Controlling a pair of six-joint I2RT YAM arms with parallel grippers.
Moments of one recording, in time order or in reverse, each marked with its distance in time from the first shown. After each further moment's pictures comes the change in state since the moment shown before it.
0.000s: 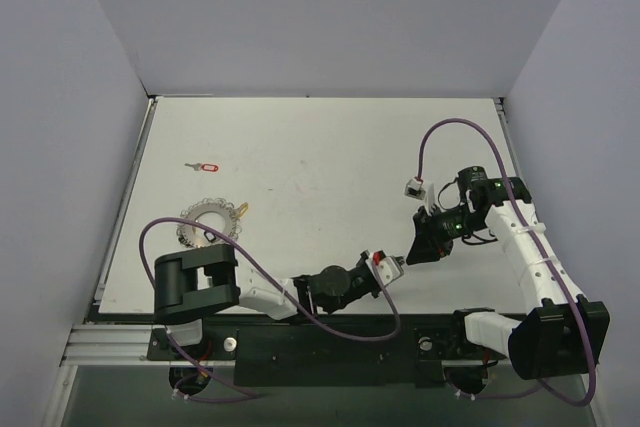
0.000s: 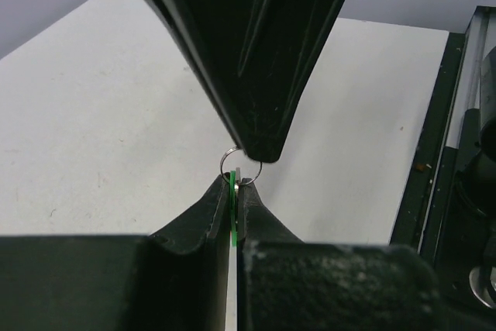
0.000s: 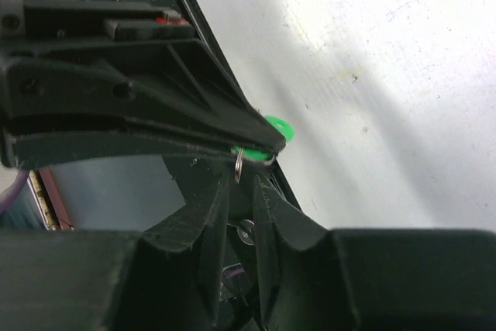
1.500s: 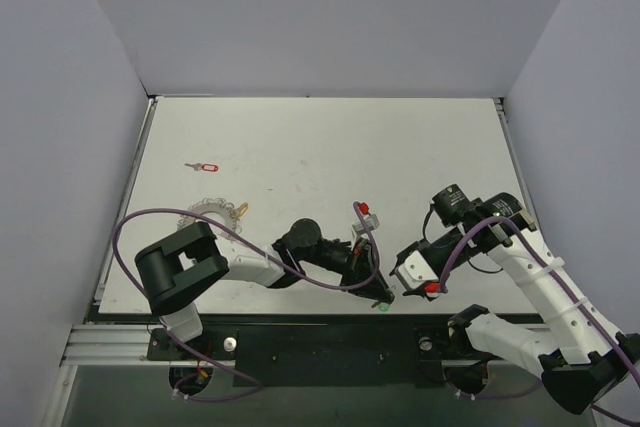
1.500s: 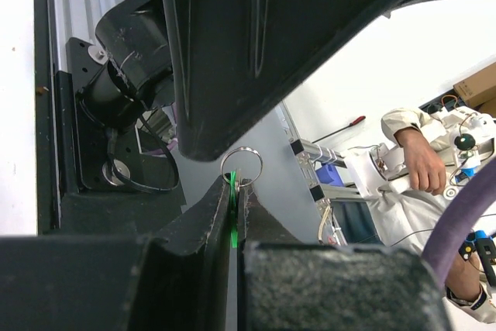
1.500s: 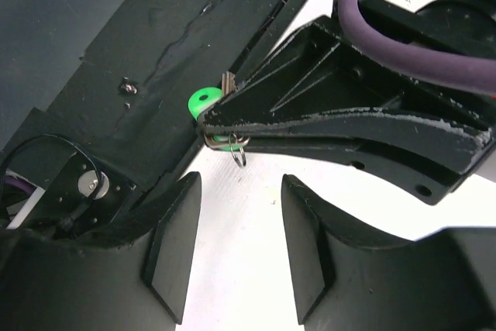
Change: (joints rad) left arm 0.321 -0.072 -0.055 0.112 1.234 -1.096; right arm 0.420 -0.177 0.114 -0.230 -0.012 -1.045
